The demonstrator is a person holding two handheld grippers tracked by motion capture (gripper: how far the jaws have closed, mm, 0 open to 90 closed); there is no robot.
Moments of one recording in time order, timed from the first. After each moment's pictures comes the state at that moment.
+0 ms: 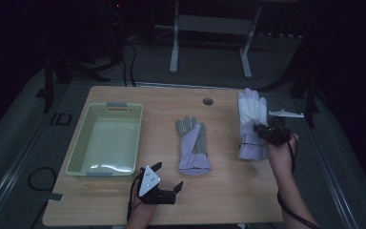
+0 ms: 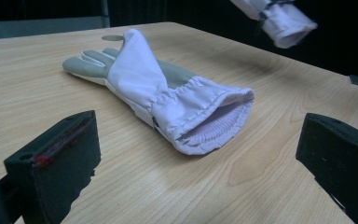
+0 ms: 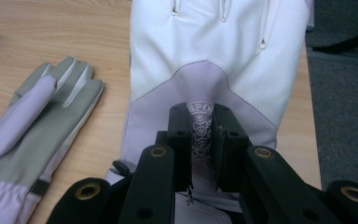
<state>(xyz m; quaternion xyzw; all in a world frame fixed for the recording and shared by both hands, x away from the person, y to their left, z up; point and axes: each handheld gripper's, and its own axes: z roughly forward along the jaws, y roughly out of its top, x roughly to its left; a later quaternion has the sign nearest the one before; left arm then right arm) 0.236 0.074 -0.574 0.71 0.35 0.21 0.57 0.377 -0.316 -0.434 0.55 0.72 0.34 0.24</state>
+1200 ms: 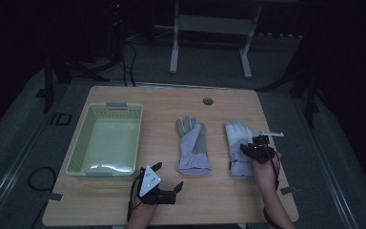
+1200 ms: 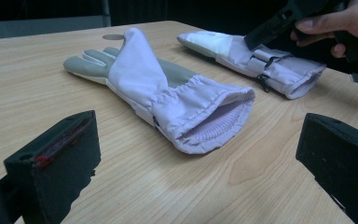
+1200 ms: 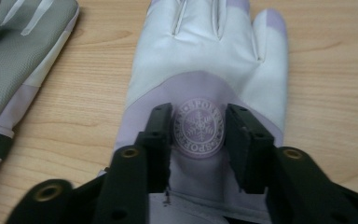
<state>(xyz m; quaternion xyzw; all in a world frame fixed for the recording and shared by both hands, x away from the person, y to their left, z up) 0.236 0.073 -0.574 0.71 0.35 0.22 0.57 0.372 -0.302 -0.515 0.59 0.72 0.30 0.20</state>
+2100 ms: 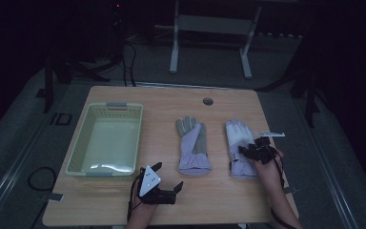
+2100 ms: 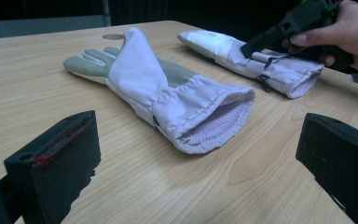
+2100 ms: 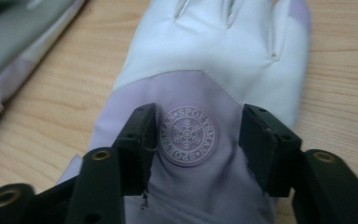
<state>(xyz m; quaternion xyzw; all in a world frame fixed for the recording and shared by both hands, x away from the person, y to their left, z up) 0.236 0.073 -0.574 0.71 0.35 0.21 0.57 0.383 -0.320 -0.538 0.54 0.76 0.32 0.17</state>
